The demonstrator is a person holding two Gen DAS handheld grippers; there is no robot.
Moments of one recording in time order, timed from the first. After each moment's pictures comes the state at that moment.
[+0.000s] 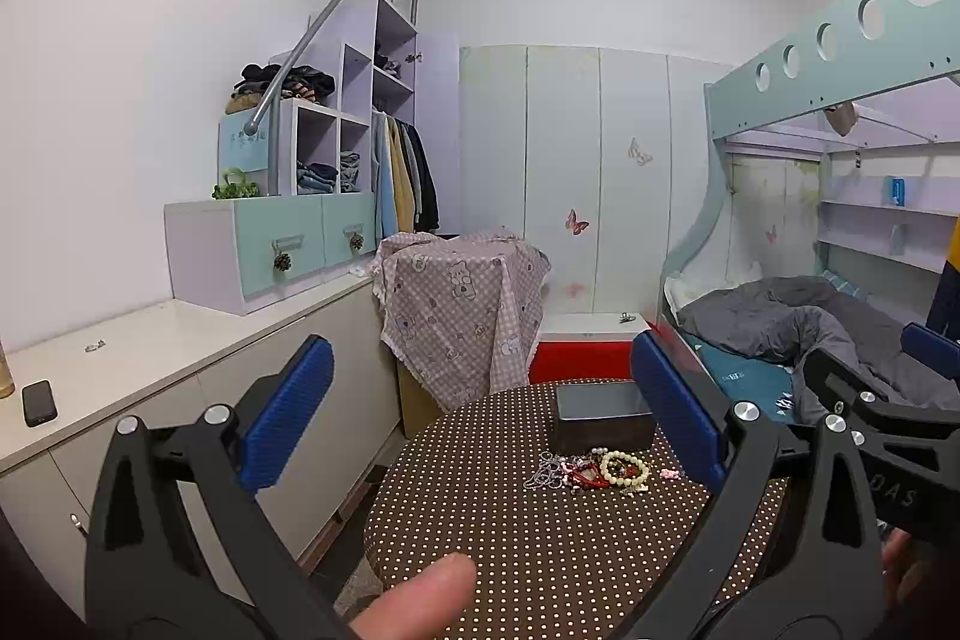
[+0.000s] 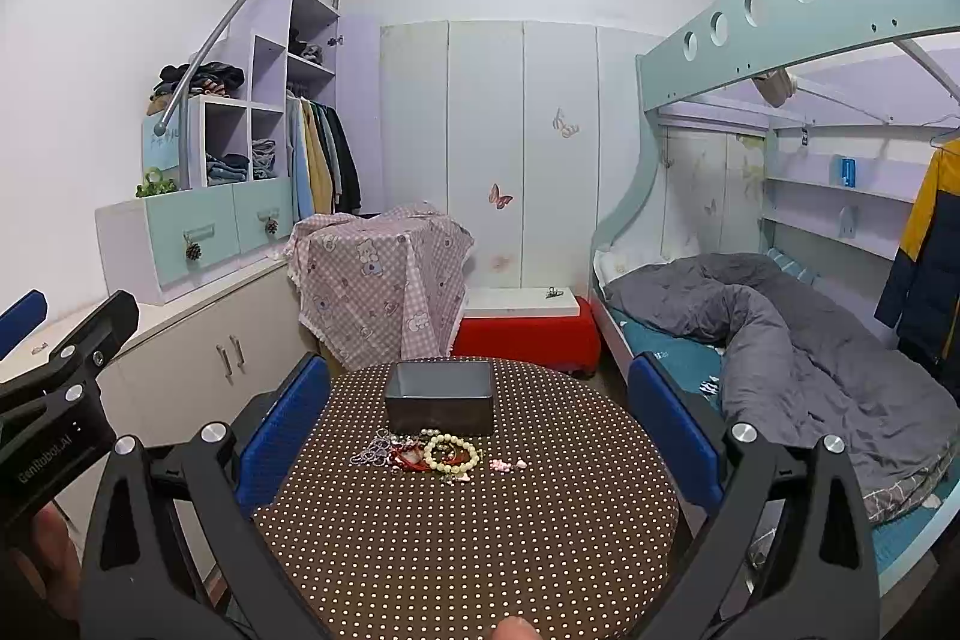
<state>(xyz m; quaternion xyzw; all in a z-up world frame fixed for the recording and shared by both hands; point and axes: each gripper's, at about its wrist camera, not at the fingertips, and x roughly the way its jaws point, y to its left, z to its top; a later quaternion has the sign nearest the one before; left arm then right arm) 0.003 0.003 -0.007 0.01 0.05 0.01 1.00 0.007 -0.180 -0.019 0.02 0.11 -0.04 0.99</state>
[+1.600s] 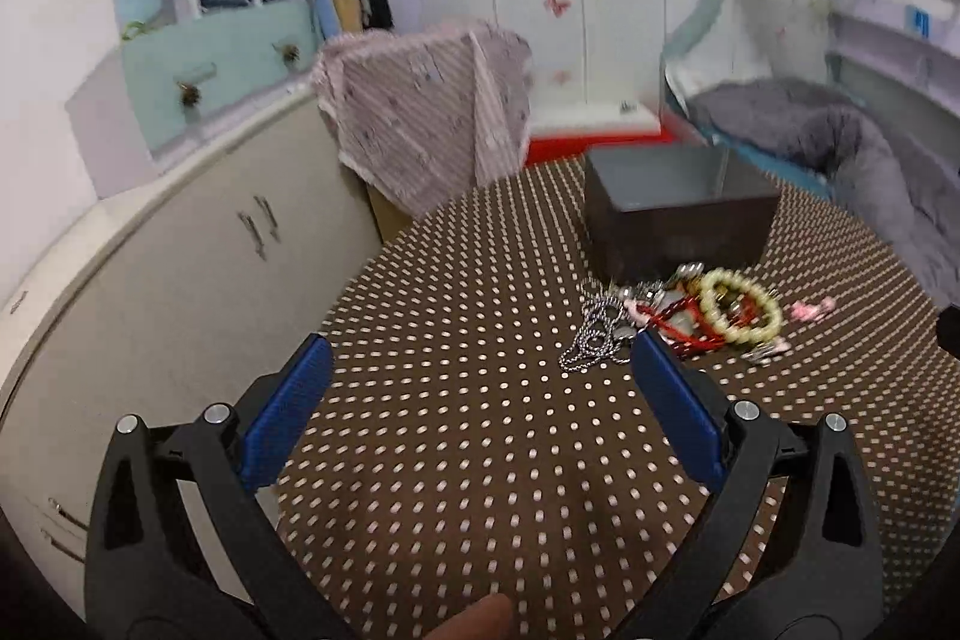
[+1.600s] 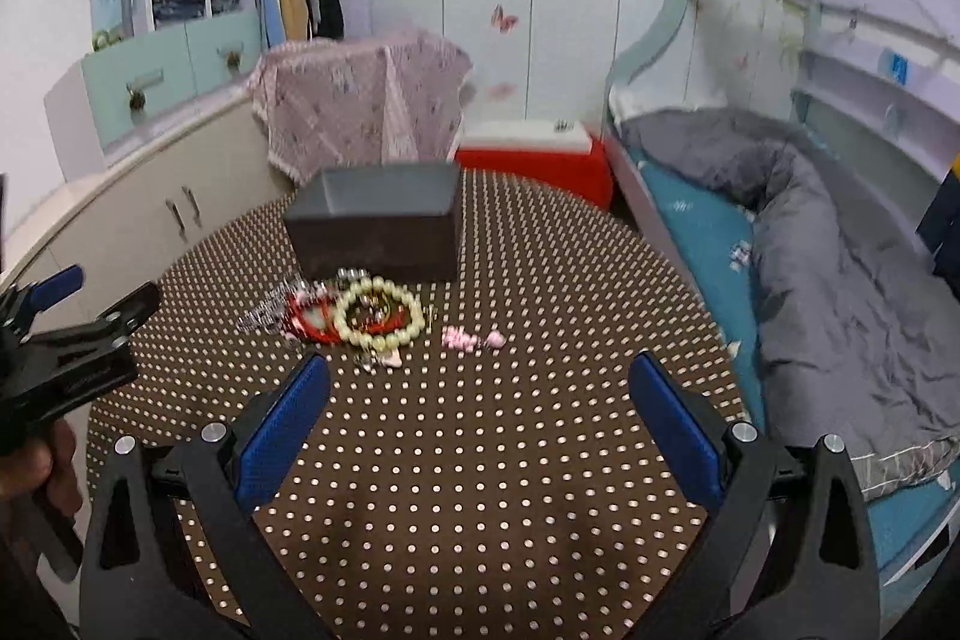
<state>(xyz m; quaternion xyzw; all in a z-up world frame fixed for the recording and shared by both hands) 0.225 -0.015 -0.182 0.08 0.30 -0.02 0.95 0.156 -0.233 -0.167 0.02 0.33 -0.02 0.94</state>
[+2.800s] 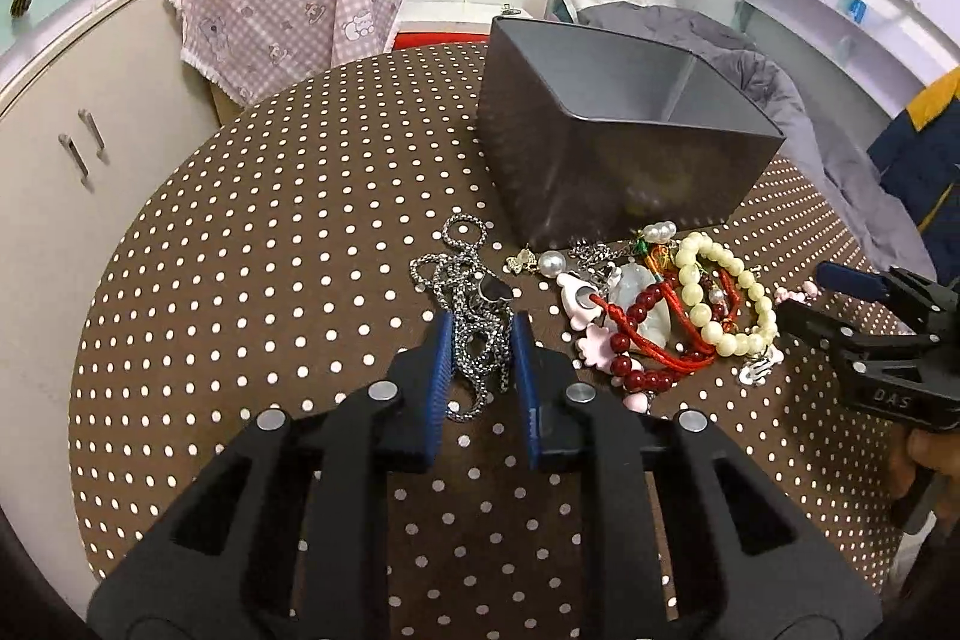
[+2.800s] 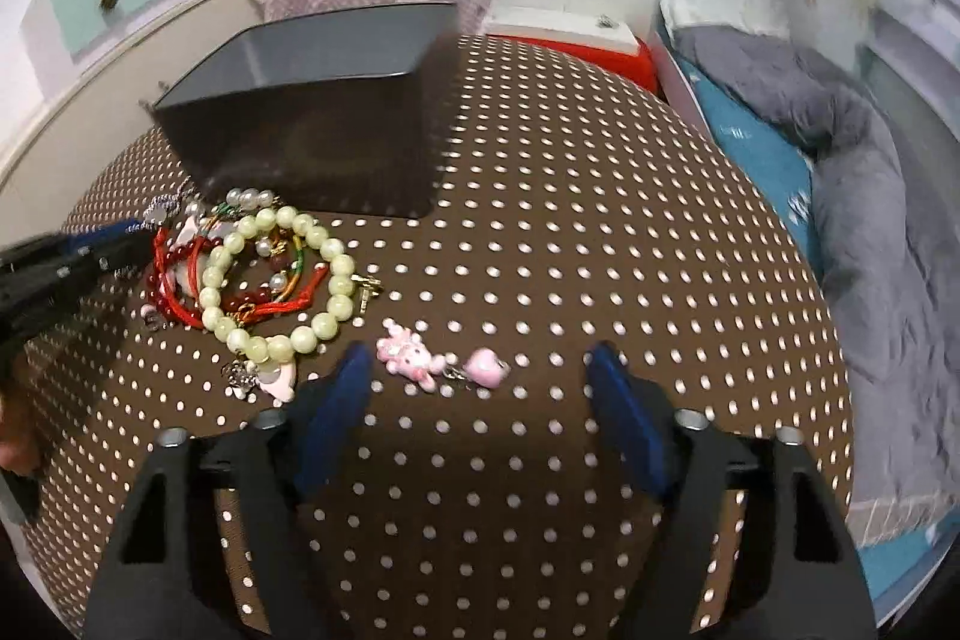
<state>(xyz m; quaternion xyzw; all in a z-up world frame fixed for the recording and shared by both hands) 0.336 -0.025 -0.235 0.01 0.43 -0.19 0.89 0.271 -0.249 -0.229 -0.02 0.44 0.03 0.90</state>
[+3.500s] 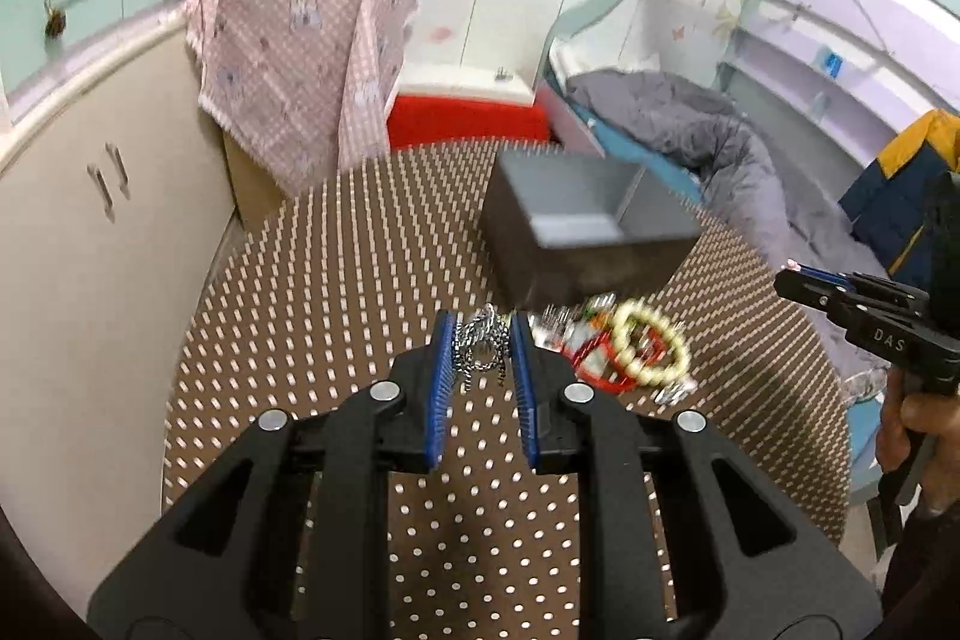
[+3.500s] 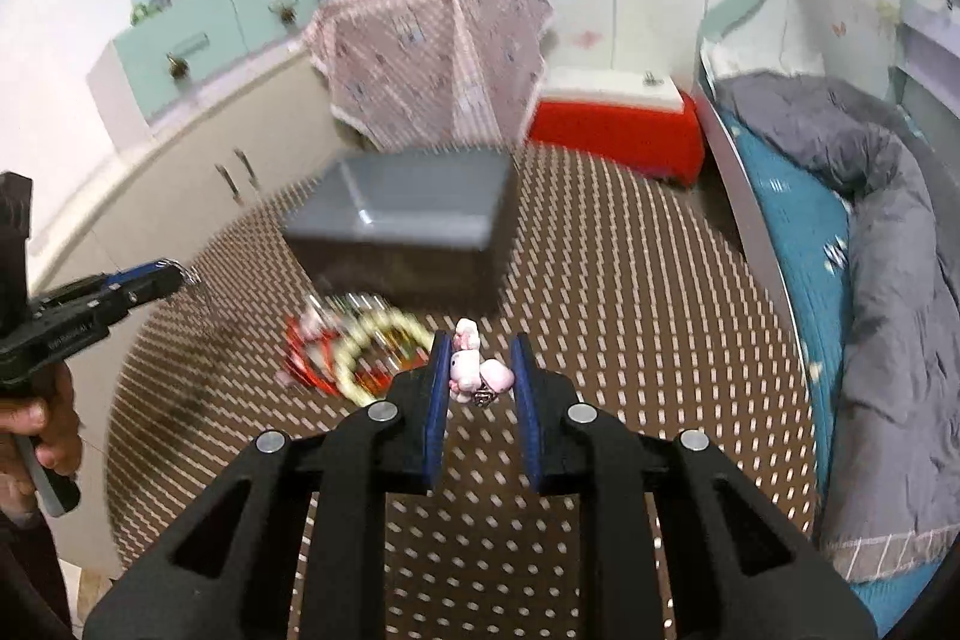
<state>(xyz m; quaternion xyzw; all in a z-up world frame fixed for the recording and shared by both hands) 0.287 0.018 -0.157 -0.02 0.35 -0.20 0.91 0.244 -0.258 -0.139 0.03 0.37 0.10 0.92</state>
